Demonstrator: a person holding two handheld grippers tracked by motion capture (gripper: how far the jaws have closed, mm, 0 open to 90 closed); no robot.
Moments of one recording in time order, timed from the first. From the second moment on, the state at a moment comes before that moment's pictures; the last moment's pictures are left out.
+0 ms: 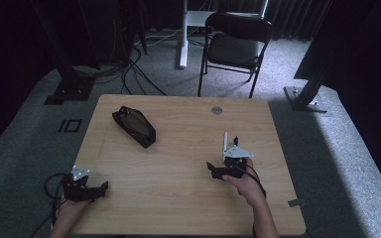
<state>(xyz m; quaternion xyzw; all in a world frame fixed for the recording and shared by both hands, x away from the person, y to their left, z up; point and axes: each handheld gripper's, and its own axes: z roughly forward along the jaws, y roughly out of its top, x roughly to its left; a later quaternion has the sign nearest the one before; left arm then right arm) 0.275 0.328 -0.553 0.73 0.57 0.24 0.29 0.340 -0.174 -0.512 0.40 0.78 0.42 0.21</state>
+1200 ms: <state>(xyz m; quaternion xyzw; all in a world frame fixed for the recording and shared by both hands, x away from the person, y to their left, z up) 0.275 0.328 -0.553 0.73 0.57 0.24 0.29 0.366 -0.070 -0.510 0.33 0.81 0.45 0.18</state>
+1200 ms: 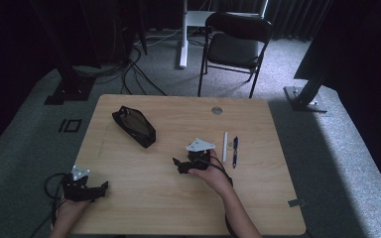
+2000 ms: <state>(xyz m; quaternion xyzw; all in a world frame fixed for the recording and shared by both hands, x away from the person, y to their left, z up) 0.275 0.328 -0.553 0.73 0.57 0.24 0.29 0.382 -0.003 -0.513 0.31 0.81 0.48 0.17</state>
